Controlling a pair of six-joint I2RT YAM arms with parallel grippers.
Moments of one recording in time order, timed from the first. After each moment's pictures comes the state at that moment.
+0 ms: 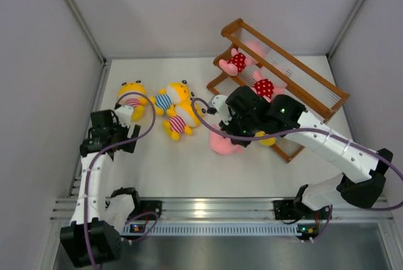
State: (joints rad) left arm 0.17 0.89 0.75 -0.72 0.03 0.45; right arm 1.00 1.39 1.57 -1.16 -0.02 -0.06
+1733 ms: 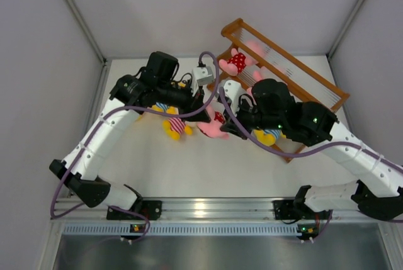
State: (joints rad) left arm -0.62 1.43 1.74 -1.06 0.74 0.25; right arm 1.00 1.22 1.56 -0.91 -0.14 -0.11
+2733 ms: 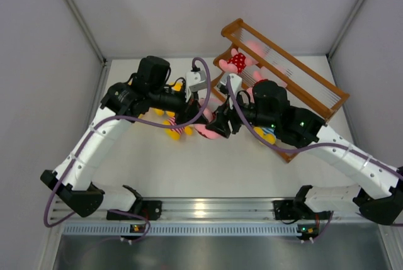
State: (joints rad) left arm -0.62 1.34 1.67 -0.99 0.81 0.30; right arm 0.93 1.17 1.33 -0.48 -0.22 0.04
